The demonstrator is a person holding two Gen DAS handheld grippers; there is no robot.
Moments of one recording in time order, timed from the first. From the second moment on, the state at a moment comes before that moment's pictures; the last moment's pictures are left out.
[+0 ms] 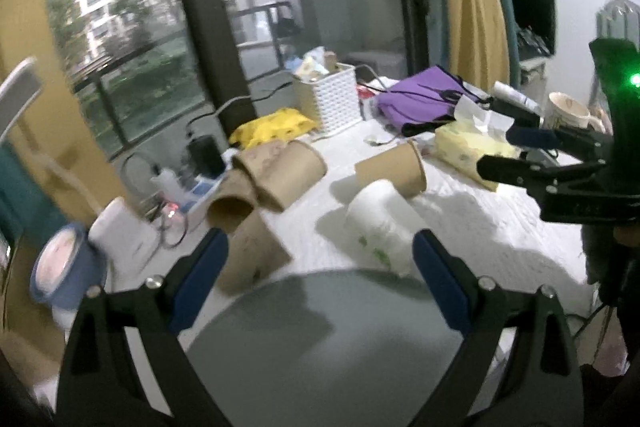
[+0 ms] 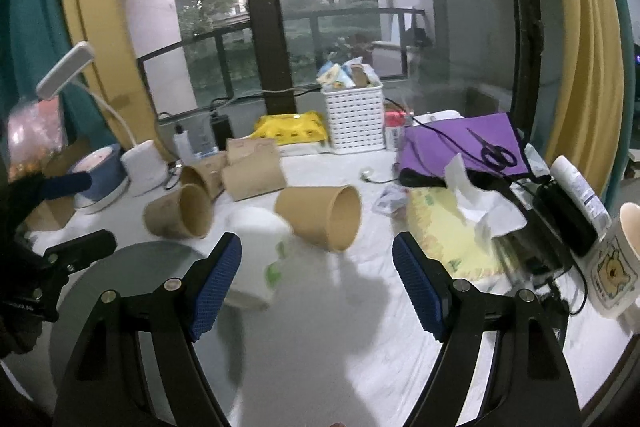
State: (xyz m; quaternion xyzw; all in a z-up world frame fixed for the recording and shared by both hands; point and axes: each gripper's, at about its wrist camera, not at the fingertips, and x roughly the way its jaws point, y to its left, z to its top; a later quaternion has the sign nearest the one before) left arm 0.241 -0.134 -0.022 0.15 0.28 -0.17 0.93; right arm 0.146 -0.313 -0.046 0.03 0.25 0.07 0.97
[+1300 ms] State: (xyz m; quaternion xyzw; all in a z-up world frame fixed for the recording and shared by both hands) left arm 0.423 -0.296 -0.111 0.43 0.37 -0.32 0.76; right arm 0.232 -0.372 -0.069 0.08 0.28 0.07 0.95
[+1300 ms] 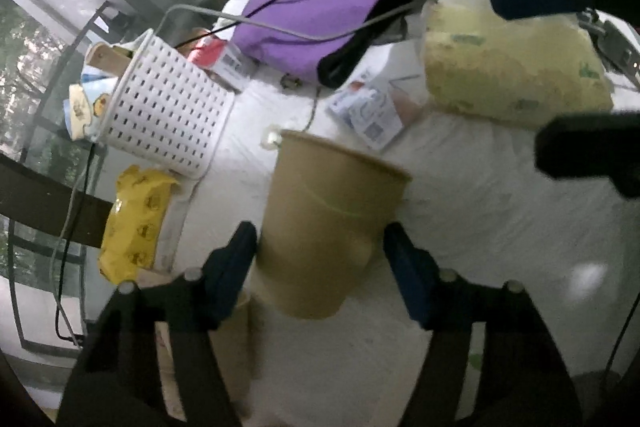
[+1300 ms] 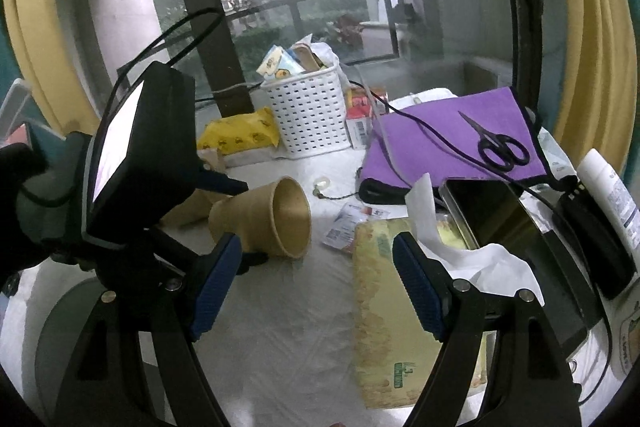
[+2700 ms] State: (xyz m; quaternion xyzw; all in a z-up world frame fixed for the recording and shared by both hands) left arm 0.218 -0.128 0.000 0.16 0.26 -0.21 0.93; right arm 0.111 -0.256 -0.001 0.04 0.23 0.15 0.96
